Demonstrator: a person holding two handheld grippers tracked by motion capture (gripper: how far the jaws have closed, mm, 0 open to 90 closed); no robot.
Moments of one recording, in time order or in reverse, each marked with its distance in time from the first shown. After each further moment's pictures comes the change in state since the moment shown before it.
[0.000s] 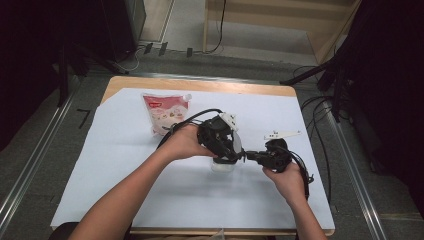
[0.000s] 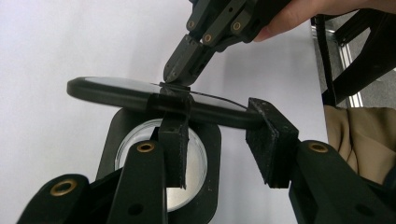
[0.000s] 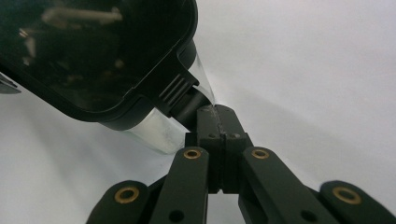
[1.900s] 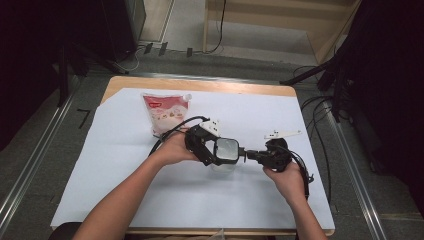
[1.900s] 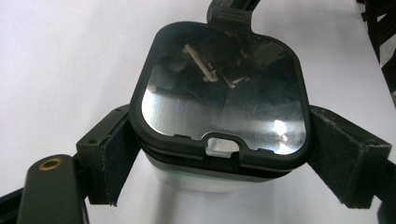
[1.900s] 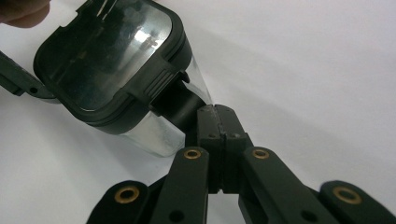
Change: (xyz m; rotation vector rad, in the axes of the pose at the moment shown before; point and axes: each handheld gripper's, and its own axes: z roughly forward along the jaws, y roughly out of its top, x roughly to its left) left arm 0.026 -0.058 0.017 -0.083 0.076 0.041; right arm -0.002 0.000 0.001 -0.003 -0.012 0.005
